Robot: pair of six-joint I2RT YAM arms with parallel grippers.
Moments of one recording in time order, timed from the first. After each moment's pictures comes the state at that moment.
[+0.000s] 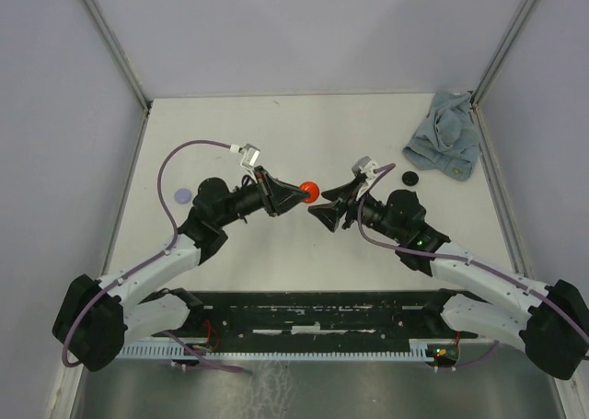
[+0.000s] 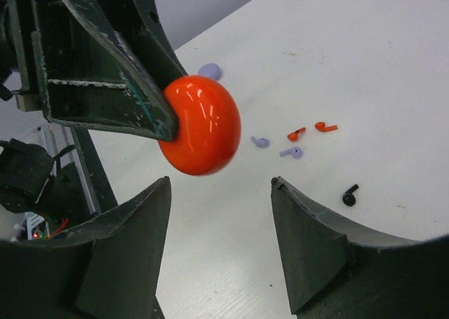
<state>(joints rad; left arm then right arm) -0.60 1.10 0.59 0.54 0.49 -0.70 0.75 1.02 0.57 0.41 -0.26 0.25</state>
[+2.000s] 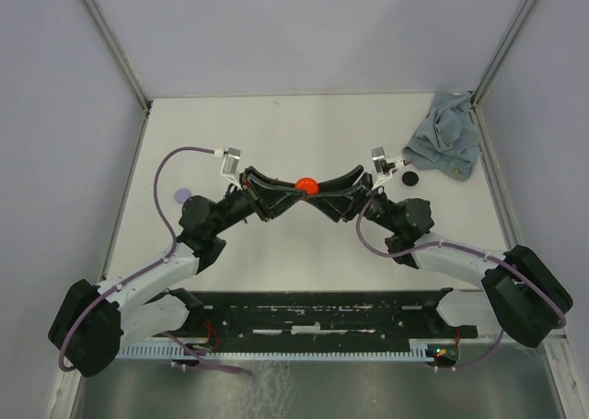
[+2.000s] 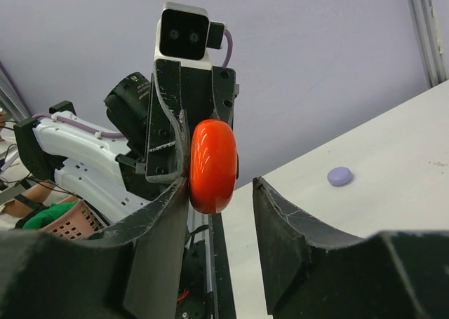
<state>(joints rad) -0.63 1.04 0.49 0.96 0.50 -0.85 0.67 1.26 0.47 1.30 -0.49 0.77</state>
